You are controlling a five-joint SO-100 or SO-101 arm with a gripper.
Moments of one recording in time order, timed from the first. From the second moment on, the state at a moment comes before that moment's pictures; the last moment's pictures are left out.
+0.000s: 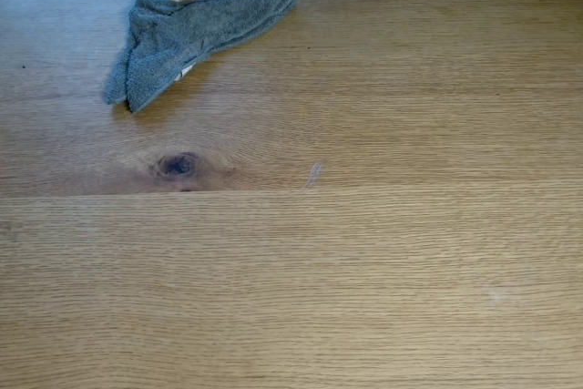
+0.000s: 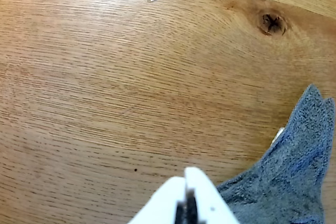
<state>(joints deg) -0.7 189.1 185.8 72.6 1.8</state>
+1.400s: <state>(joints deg) -14.9 150.8 175.3 42.7 -1.5</state>
